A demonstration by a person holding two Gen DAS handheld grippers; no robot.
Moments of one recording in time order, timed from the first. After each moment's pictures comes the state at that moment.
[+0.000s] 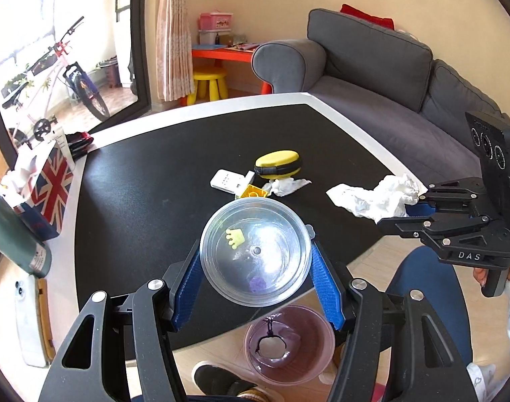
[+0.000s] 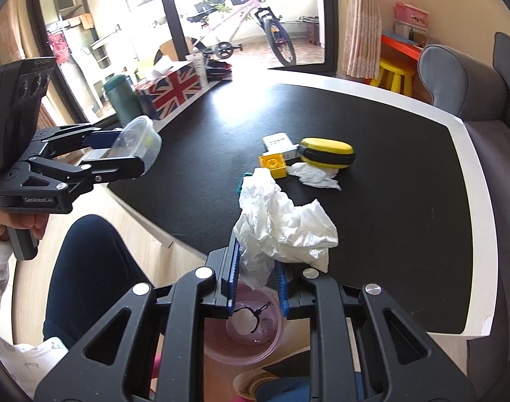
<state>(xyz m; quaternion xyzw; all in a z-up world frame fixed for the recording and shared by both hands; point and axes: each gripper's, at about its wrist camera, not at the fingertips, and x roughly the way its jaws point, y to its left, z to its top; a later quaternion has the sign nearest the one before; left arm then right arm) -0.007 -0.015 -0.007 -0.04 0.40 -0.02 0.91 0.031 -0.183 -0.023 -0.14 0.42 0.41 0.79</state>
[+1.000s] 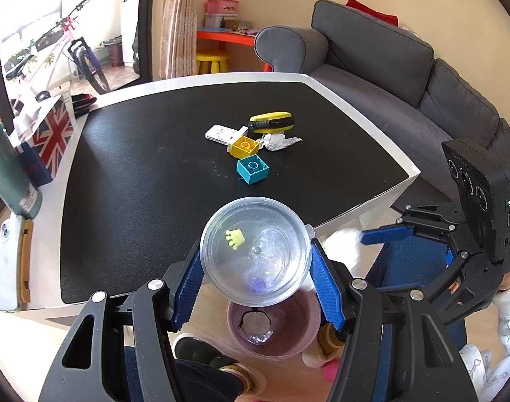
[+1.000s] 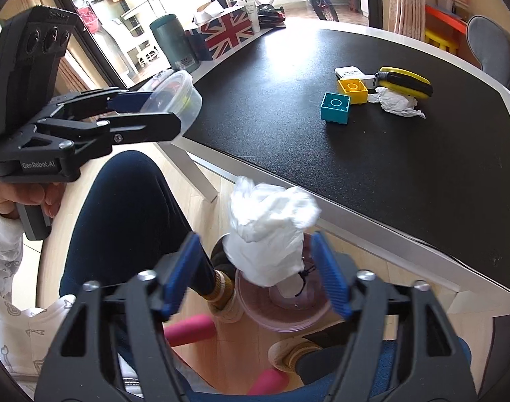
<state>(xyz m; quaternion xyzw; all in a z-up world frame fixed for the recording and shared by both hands) -0.053 -0.024 -0.041 -0.07 0.43 -0.02 0.90 -0.024 -0.171 -0.080 -0.15 0.48 0.47 0.72</state>
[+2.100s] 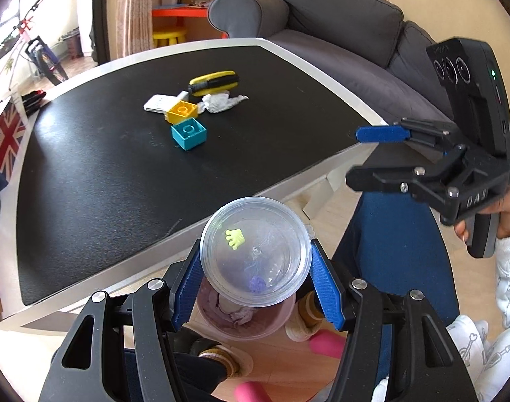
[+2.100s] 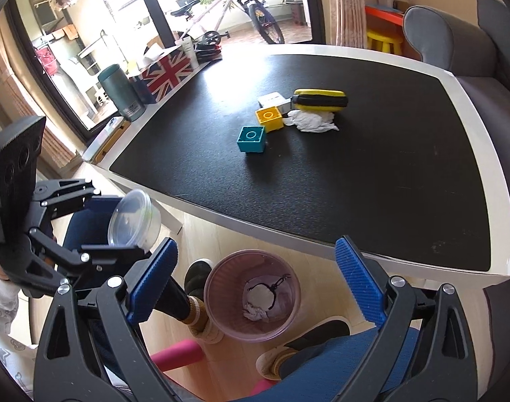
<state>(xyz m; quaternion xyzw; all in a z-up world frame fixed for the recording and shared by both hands) -0.044 -0.071 -0.067 -0.05 0.48 -0.10 0.87 0.015 -0.218 -0.050 -0.10 0.47 0.38 0.79</state>
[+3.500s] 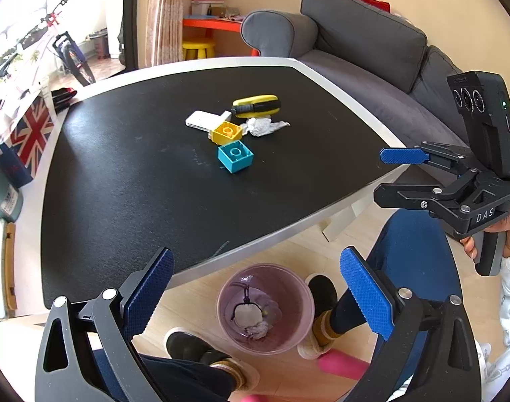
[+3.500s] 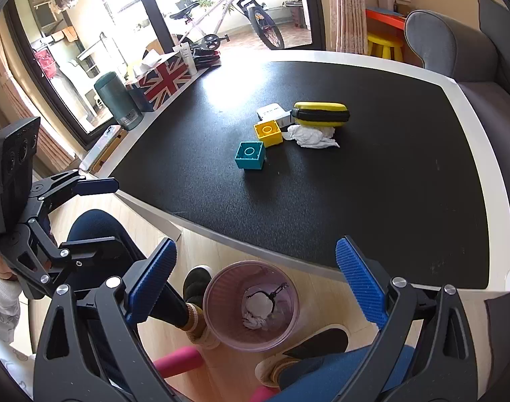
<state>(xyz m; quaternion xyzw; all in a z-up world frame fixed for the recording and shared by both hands) -0.040 -0.033 -0.052 -0.07 0.45 -0.04 0.89 0.033 -0.198 -0.046 -0.10 0.46 0.39 0.79</state>
